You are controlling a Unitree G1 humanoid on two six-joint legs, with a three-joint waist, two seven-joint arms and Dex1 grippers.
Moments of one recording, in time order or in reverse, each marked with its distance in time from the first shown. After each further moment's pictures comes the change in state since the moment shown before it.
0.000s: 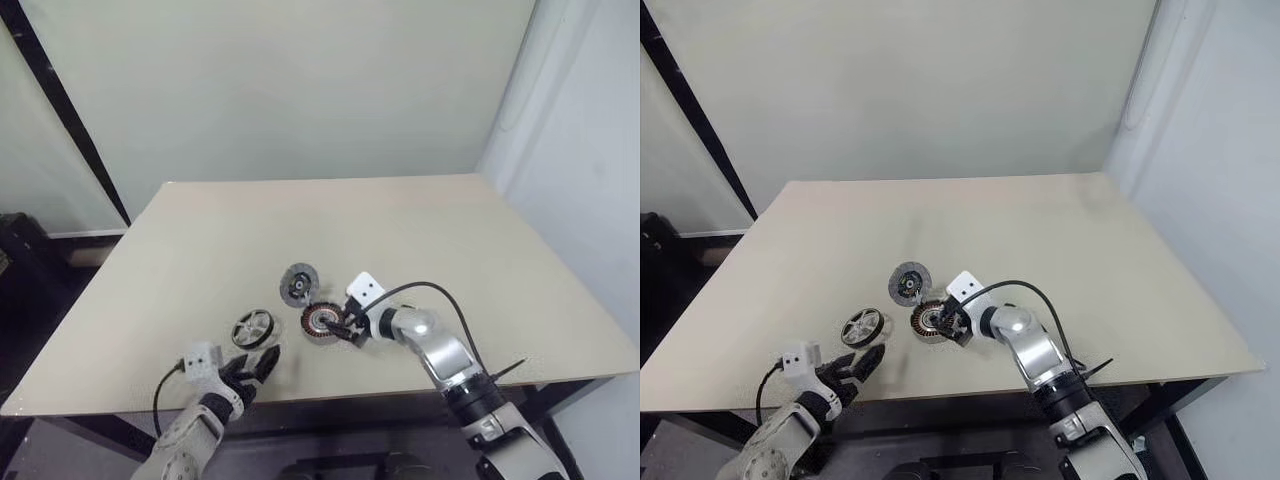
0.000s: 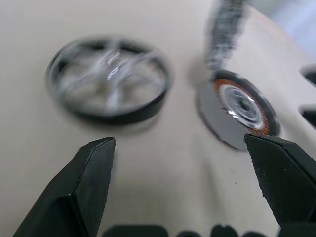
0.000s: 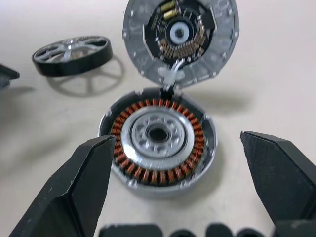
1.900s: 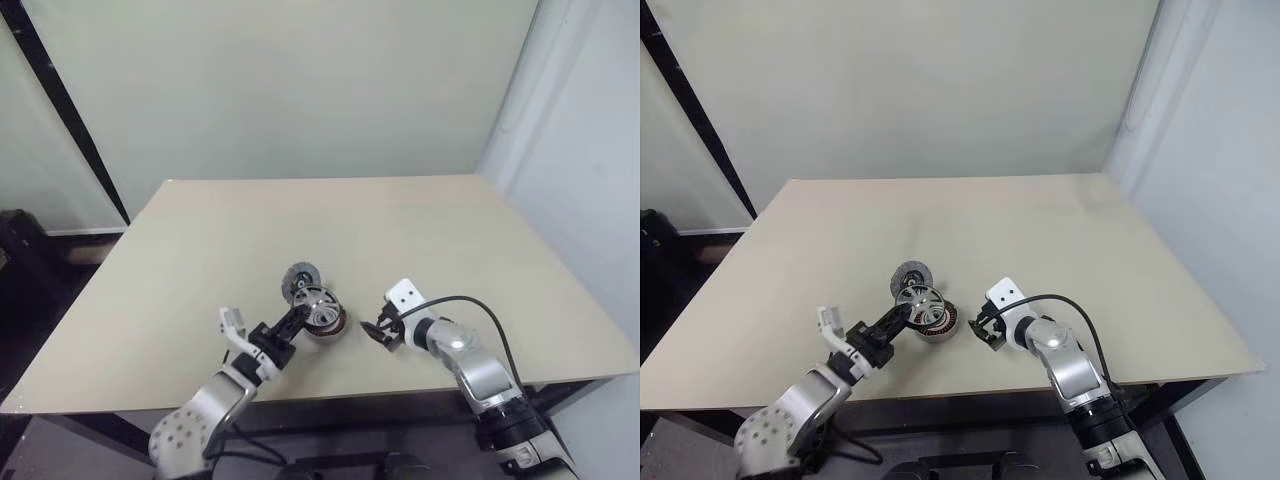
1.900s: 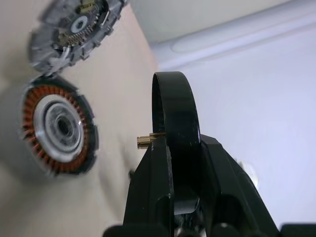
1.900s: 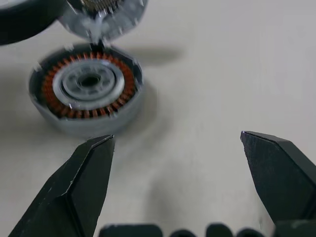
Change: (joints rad) left arm -0.267 -0.012 -0.033 0.155 -0.648 0.177 0.134; right arm 0.143 -0.126 -0.081 -0.138 0.037 0.049 -0.095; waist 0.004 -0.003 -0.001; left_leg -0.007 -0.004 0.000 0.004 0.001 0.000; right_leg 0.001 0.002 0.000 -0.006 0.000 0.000
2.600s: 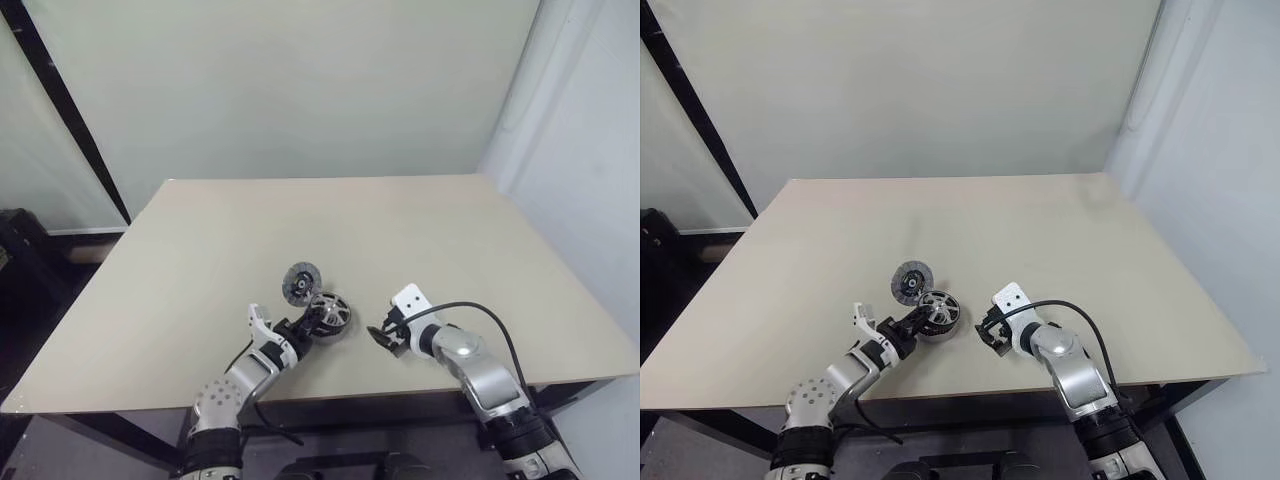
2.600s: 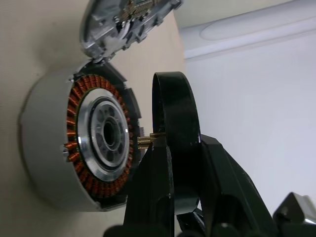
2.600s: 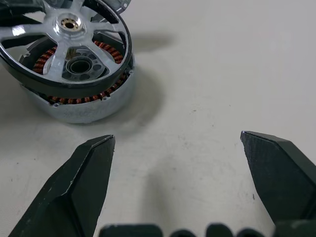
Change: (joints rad) left arm -0.155 -0.033 -0.002 0.317 0.206 -0.047 -0.096; right arm 0.041 -0.010 -0.007 -0.070 0.002 0.043 -0.030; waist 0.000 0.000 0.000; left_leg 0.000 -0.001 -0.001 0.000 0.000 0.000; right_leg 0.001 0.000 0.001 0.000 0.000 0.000
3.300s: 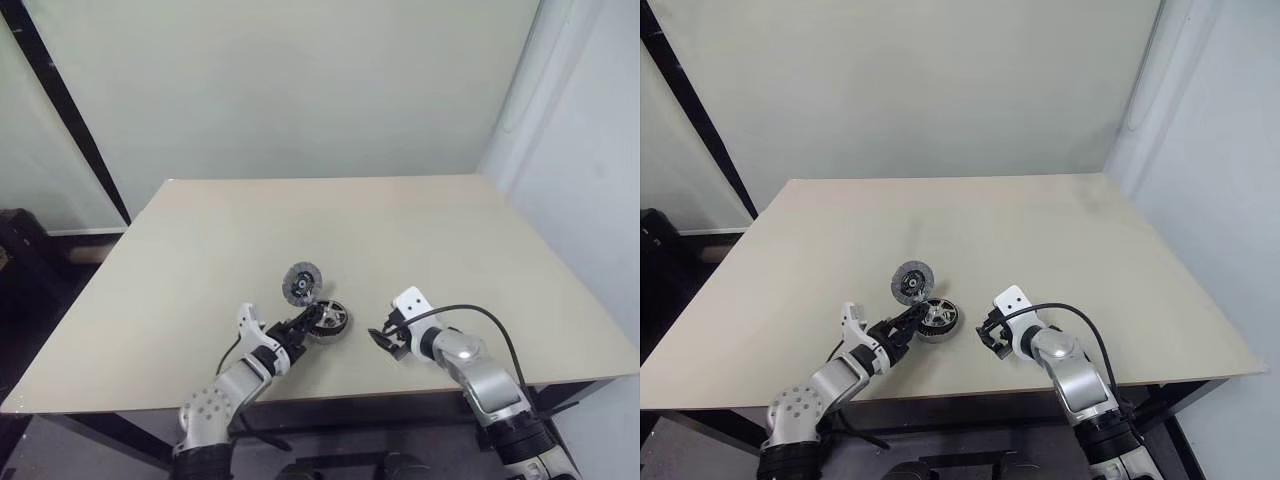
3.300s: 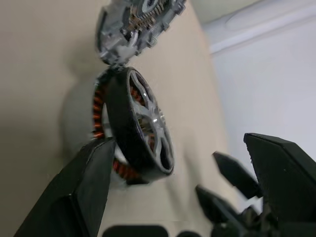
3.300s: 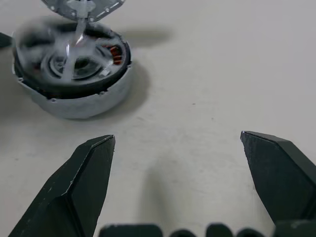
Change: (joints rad) left arm 0.120 0.049 -0.015 -0.345 0.054 0.103 0.156; right arm 0.016 0.003 -0.008 -0.008 0.002 0.009 -0.012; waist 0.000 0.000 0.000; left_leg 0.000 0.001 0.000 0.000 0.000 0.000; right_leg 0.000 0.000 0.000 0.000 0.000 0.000
